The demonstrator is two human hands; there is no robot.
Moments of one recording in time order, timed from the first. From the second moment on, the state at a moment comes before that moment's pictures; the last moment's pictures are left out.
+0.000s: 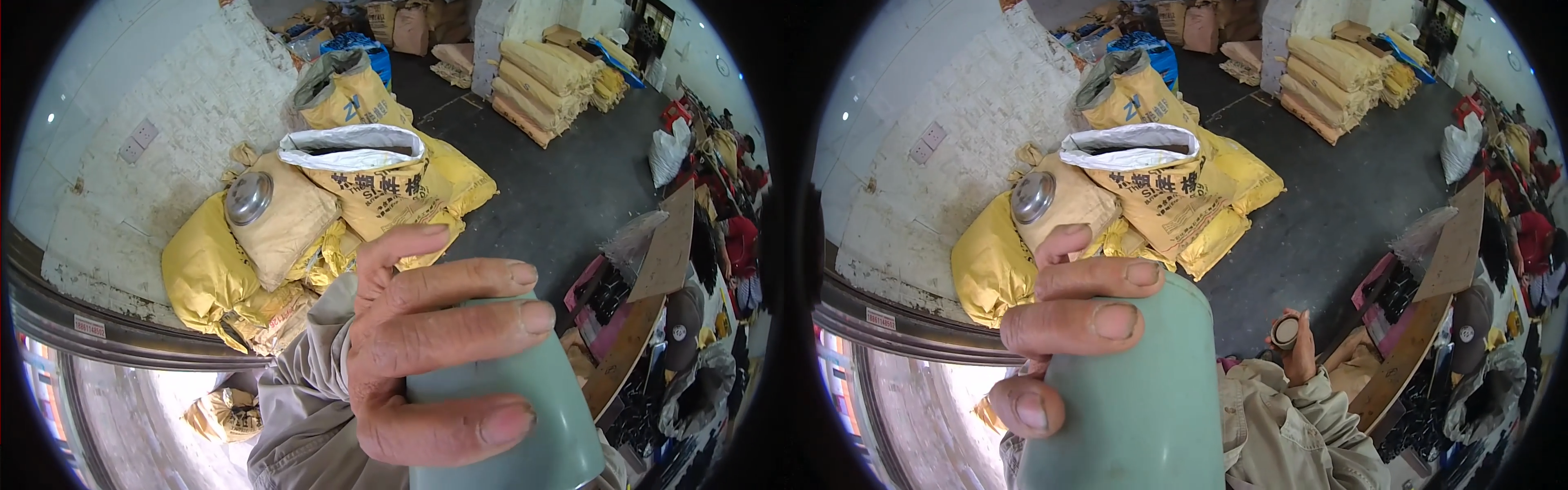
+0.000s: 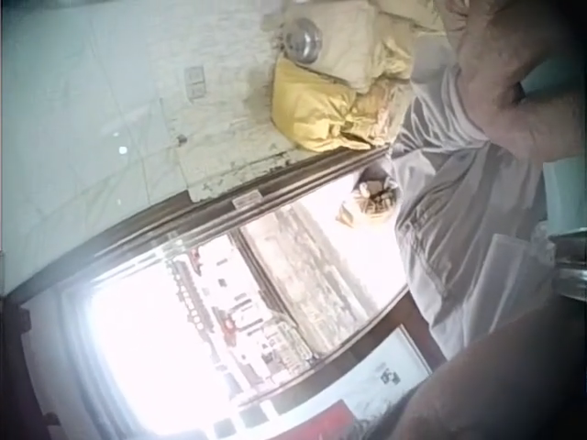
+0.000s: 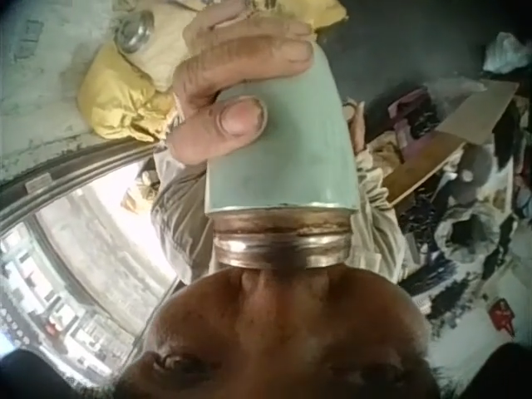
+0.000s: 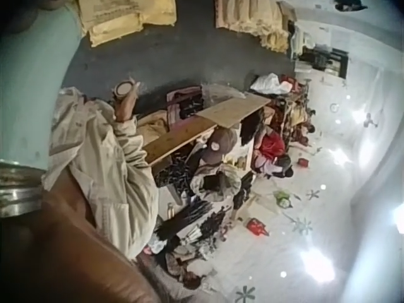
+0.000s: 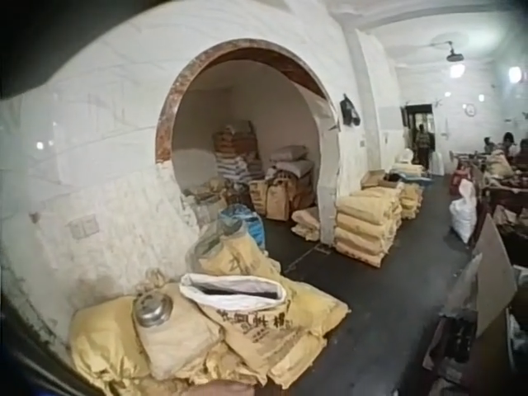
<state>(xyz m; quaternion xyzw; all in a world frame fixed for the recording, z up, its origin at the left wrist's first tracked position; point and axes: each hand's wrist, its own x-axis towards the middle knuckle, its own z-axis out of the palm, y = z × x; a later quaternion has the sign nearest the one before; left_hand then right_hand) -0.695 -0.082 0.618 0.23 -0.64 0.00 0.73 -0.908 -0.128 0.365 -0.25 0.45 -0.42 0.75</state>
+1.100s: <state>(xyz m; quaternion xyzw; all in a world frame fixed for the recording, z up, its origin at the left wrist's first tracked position) -0.695 -0.089 0.605 0.22 -0.68 0.01 0.70 -0.900 -0.107 0.366 -0.28 0.46 -0.39 0.75</state>
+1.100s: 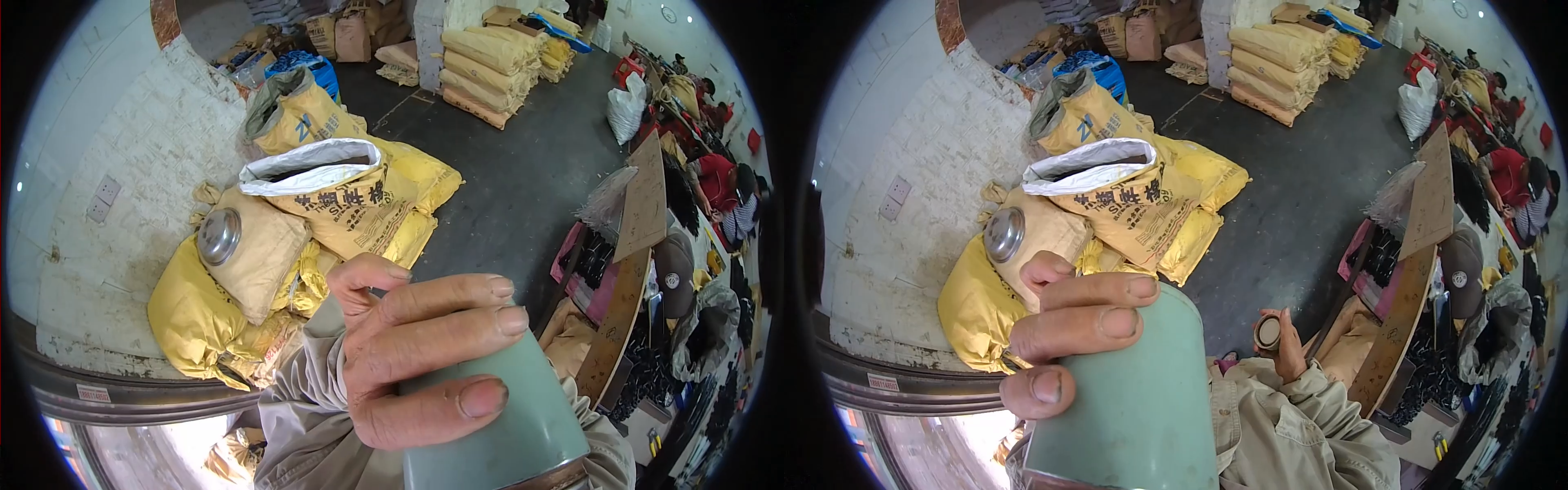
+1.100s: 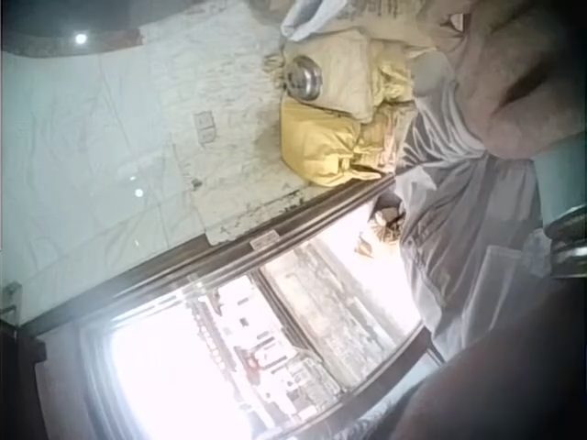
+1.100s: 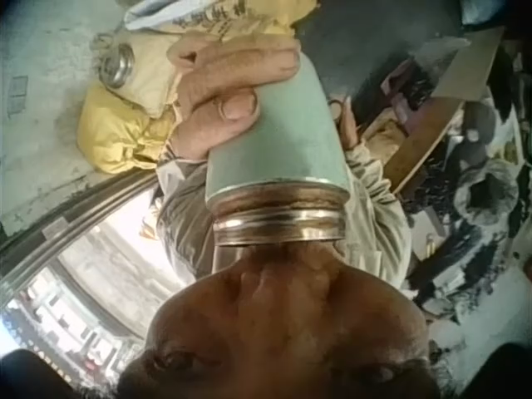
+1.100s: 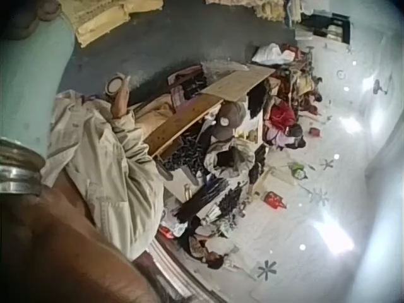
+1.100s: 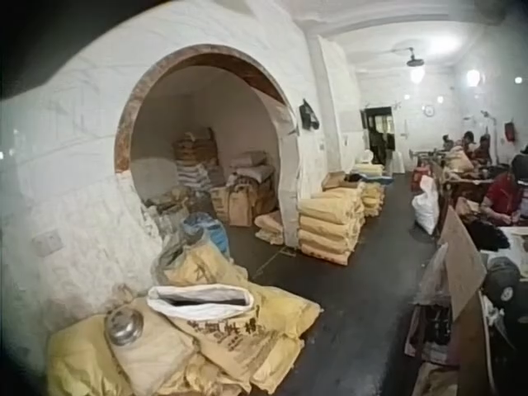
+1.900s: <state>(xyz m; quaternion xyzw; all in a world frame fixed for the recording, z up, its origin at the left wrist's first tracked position) -0.715 -0.117 0.608 0.21 -0.71 0.03 0.67 -0.918 -0.096 0.367 -0.23 0.49 -0.43 0.72</state>
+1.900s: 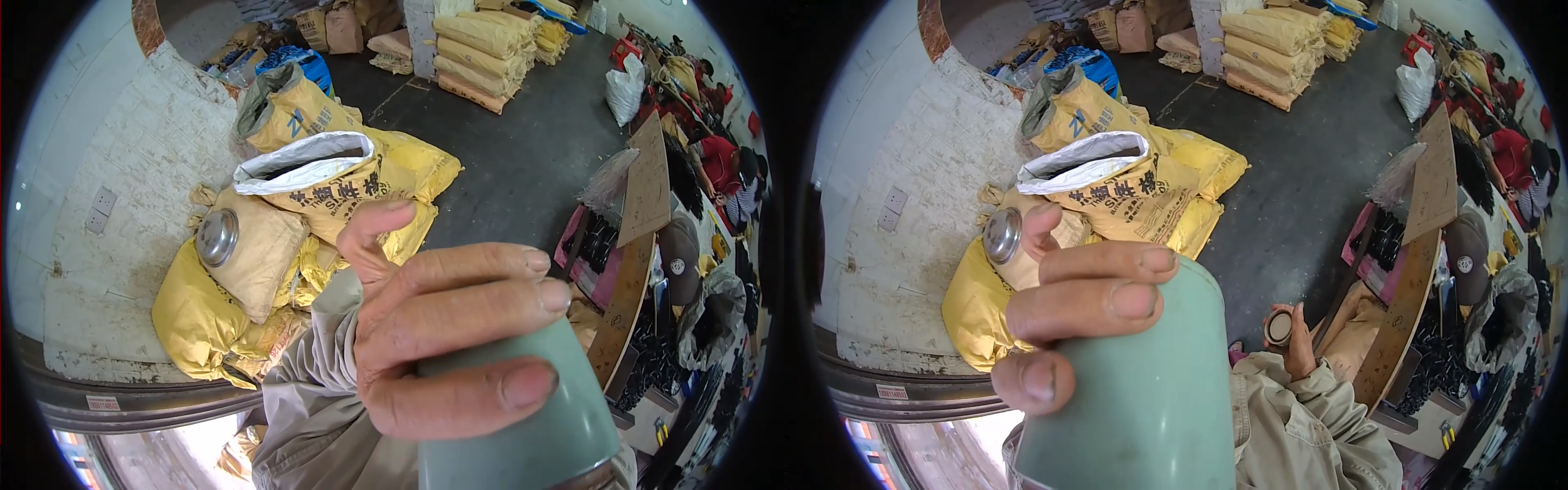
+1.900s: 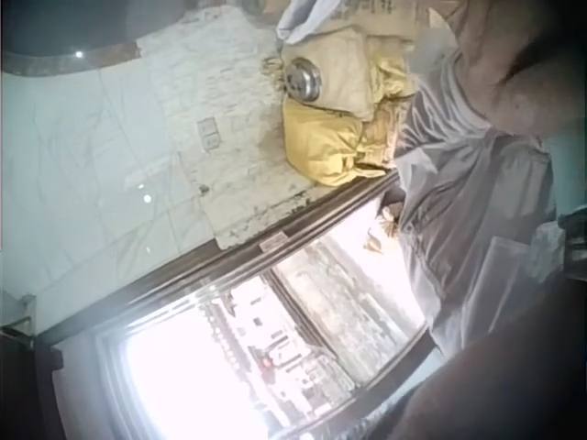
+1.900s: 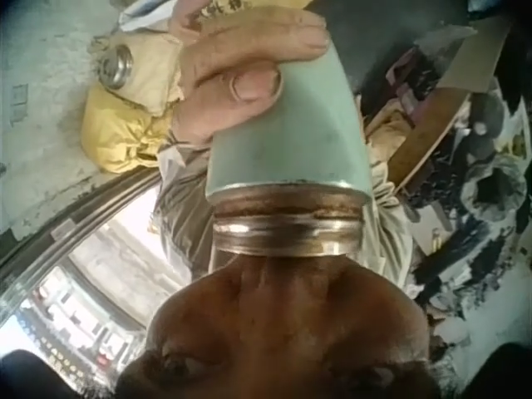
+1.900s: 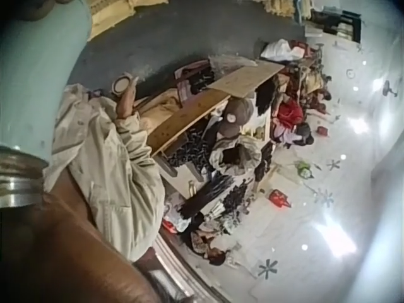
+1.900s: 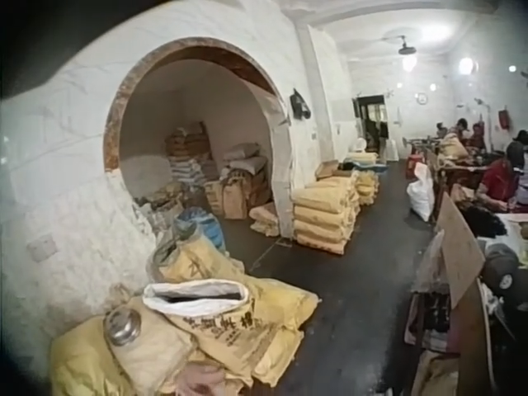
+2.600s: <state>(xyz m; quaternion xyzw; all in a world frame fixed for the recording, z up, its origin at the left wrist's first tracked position) -0.778 -0.155 0.608 0.14 -0.69 -0.22 0.67 -0.957 -0.084 0.333 -0.17 0.57 -0.51 0.63</state>
